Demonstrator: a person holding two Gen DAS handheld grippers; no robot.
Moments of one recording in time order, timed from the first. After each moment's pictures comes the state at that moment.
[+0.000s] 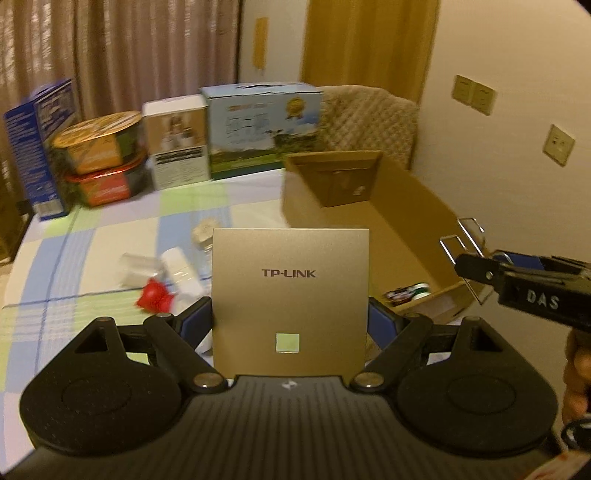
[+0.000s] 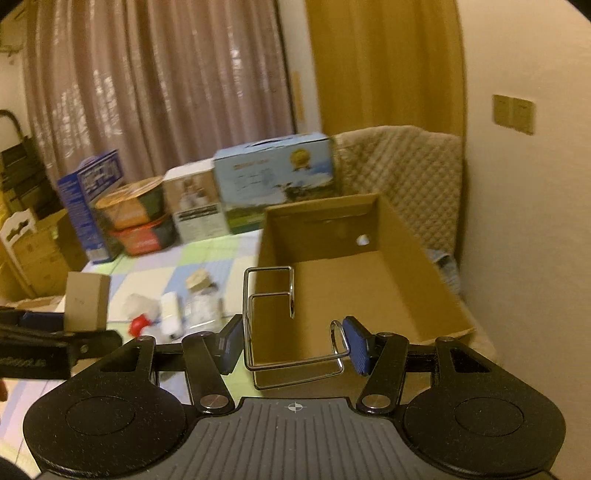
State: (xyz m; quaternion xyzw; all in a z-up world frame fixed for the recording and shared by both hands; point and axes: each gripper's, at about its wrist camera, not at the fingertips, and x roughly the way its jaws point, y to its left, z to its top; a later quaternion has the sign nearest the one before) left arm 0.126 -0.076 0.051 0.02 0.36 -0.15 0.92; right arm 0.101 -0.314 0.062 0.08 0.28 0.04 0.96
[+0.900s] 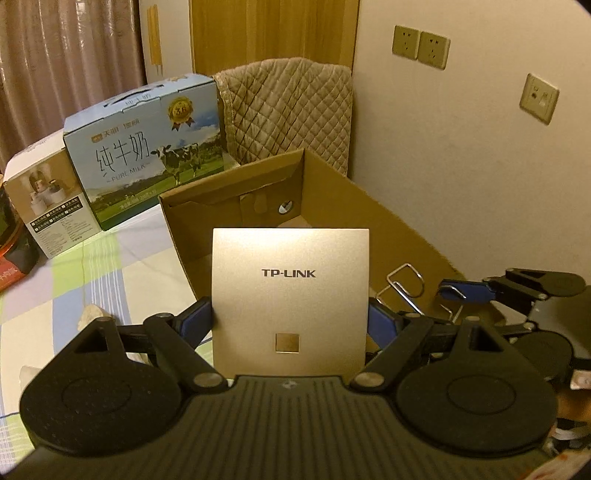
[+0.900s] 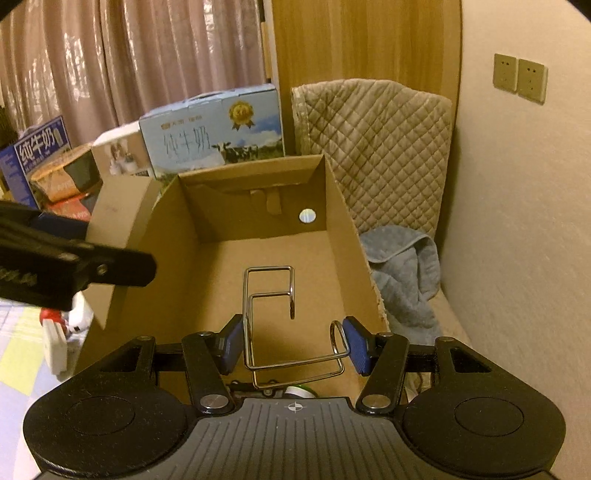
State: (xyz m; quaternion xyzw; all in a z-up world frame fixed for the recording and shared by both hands) left arm 0.272 -0.210 0.020 0.10 0.38 -0.24 0.89; right arm 0.209 -0.394 -0.005 0.04 0.35 0.03 0.93
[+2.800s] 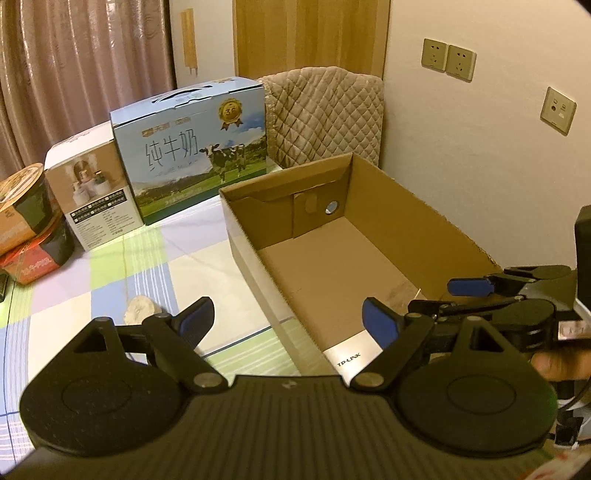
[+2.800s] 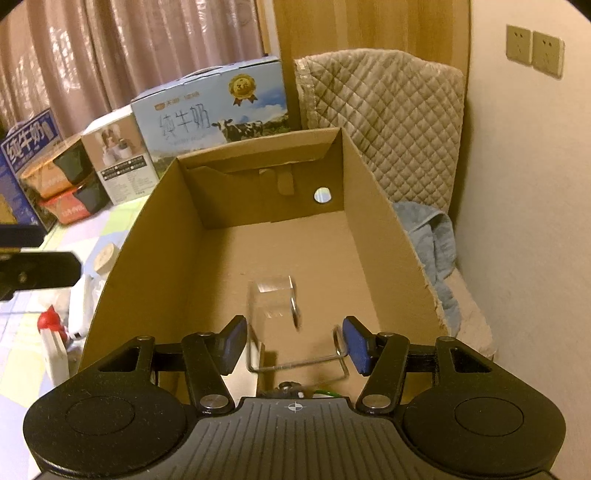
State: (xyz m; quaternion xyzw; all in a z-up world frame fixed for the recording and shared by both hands) left arm 0.267 -0.151 0.027 0.09 0.36 -0.21 0.90; right arm 0.246 -0.378 -0.020 0.09 0.39 0.03 0.92
